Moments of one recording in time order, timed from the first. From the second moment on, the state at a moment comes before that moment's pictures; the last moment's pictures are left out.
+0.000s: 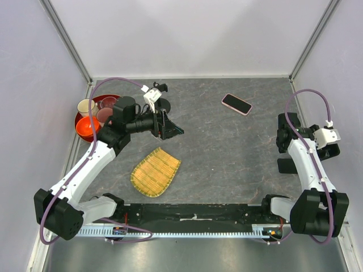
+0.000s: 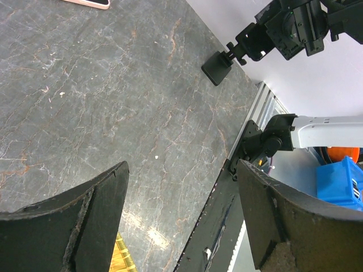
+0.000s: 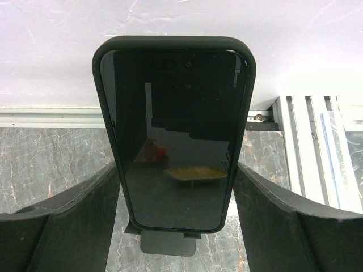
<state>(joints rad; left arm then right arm) -0.43 1.15 1.01 -0.20 0.72 -0.37 -0.12 1.17 0.91 -0.99 1.16 1.28</state>
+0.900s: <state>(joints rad) -0.43 1.15 1.01 -0.20 0.72 -0.37 -0.12 1.19 0.87 -0.93 1.12 1.26</state>
